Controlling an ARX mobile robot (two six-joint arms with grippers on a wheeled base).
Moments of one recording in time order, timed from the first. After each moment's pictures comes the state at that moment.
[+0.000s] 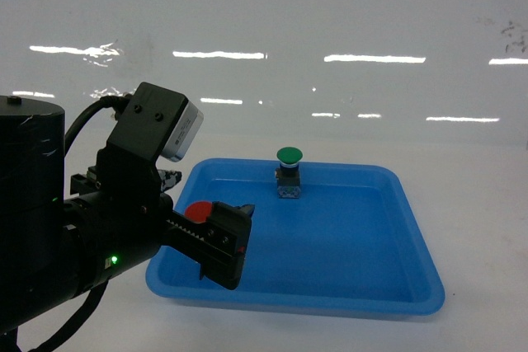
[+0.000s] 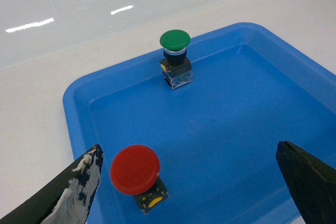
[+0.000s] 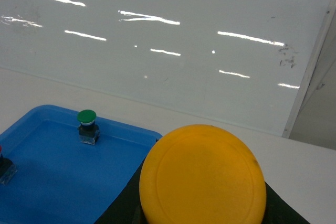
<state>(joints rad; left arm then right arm) -0.36 1.93 0.56 1.02 0.10 0.09 0.10 0.99 0.41 0.47 -0.05 -0.11</state>
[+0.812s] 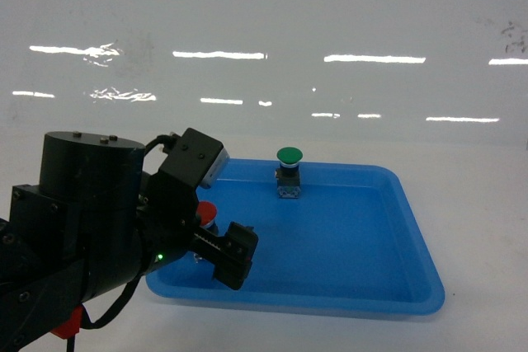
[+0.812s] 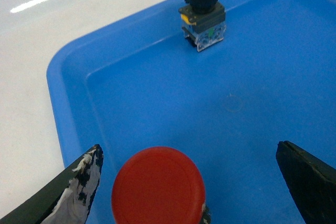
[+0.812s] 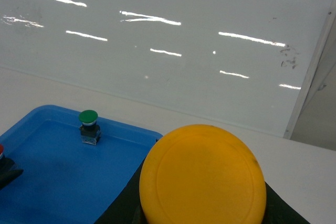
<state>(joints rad) -0.31 2.22 0.79 0.94 0.08 0.19 0.10 0.99 0.41 0.47 -0.05 -0.11</state>
